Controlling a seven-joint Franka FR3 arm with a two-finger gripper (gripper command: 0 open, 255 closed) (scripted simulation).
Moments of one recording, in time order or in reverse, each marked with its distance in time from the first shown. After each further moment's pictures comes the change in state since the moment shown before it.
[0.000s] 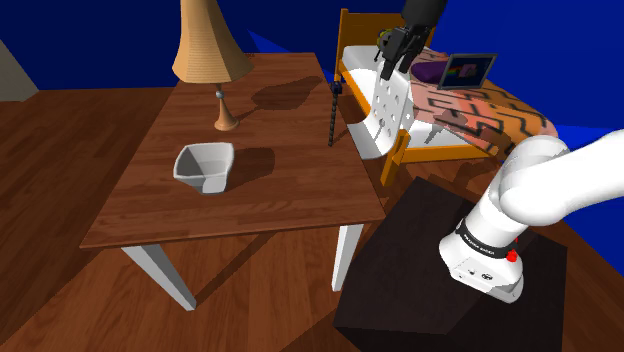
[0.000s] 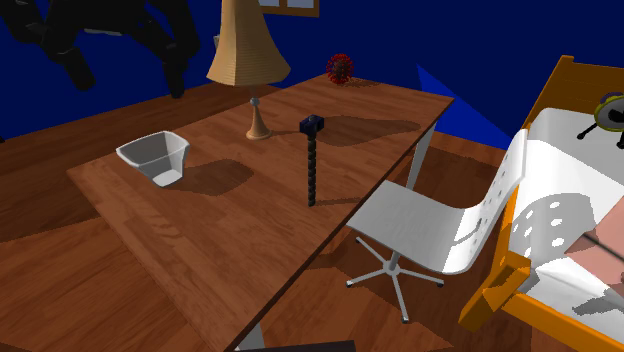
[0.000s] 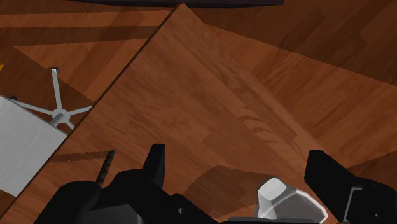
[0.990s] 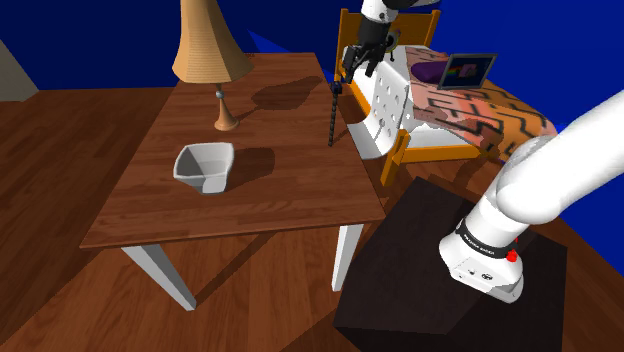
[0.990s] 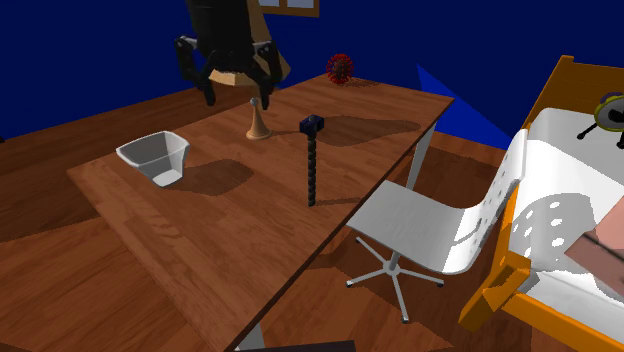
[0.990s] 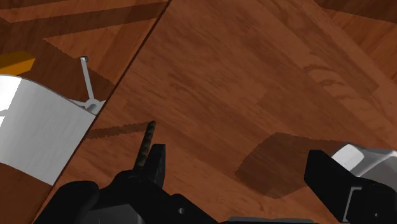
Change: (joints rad) arm -0.071 0.416 -0.050 0.138 -0.078 0.283 -0.004
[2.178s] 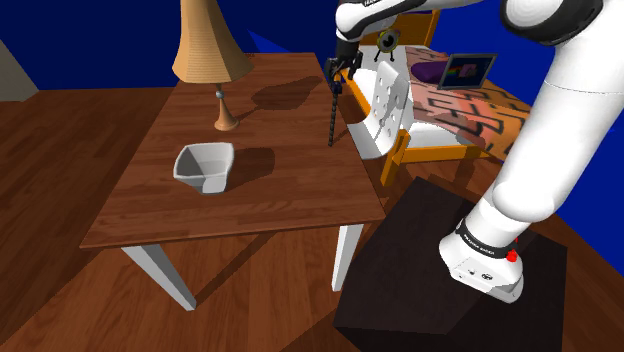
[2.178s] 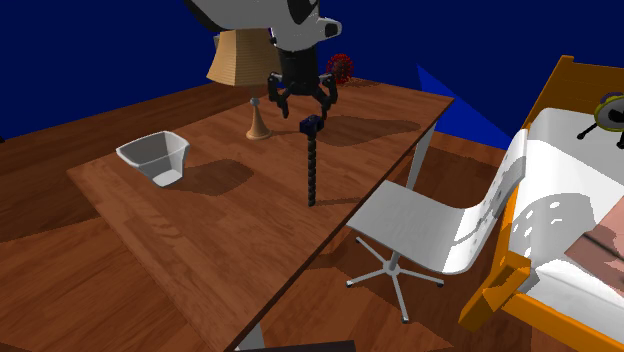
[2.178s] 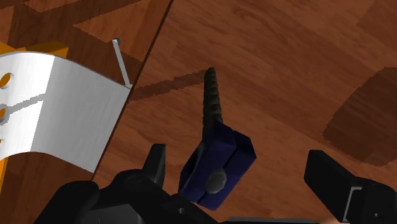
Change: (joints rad) arm -0.075 0.517 -0.073 0.361 -0.035 0.169 0.004
